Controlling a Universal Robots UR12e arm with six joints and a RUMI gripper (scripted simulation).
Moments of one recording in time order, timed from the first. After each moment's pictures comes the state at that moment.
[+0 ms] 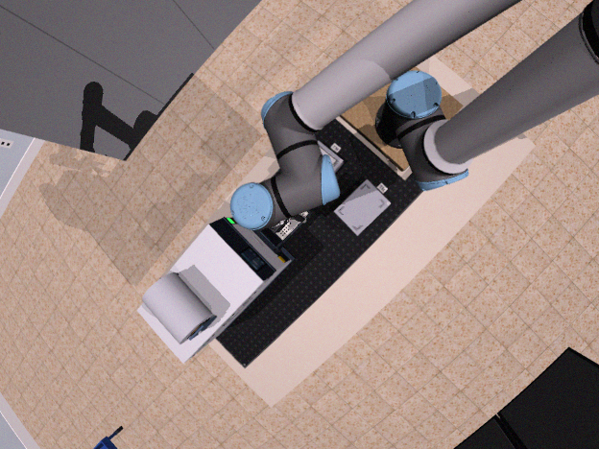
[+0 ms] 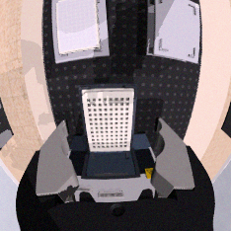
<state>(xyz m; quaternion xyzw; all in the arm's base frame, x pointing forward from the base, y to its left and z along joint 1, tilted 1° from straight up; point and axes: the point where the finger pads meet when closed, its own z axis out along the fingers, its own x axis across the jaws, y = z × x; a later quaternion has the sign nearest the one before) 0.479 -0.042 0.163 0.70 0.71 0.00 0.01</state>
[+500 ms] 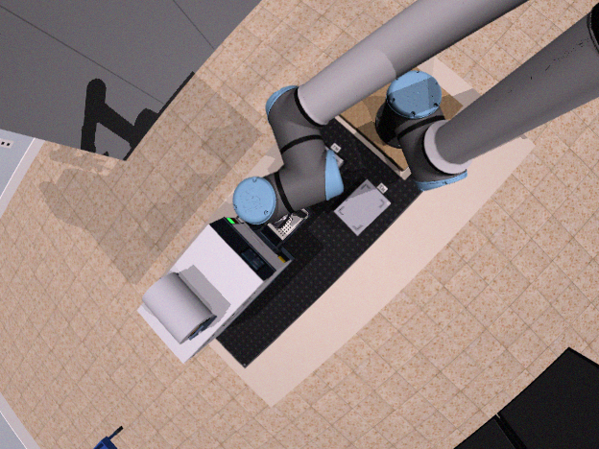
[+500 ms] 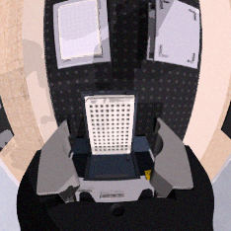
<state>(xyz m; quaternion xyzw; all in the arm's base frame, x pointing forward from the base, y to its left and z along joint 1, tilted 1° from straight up) 0.466 -0.045 0.167 0.70 0.71 0.00 0.01</state>
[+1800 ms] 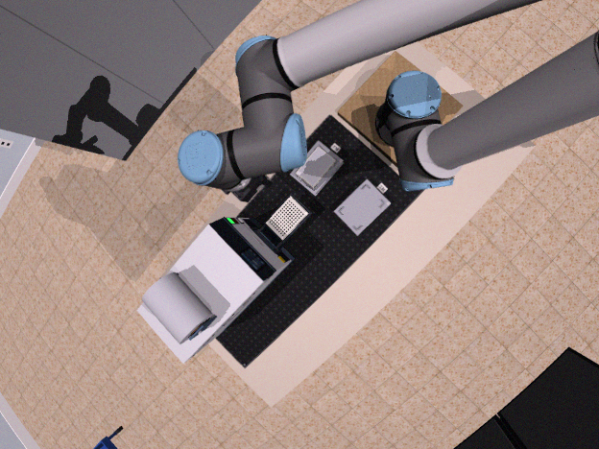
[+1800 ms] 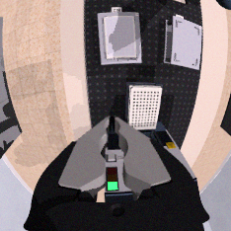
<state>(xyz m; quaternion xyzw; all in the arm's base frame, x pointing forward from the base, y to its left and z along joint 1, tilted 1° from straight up) 0.461 -0.136 0.265 0.70 0.71 0.00 0.01</state>
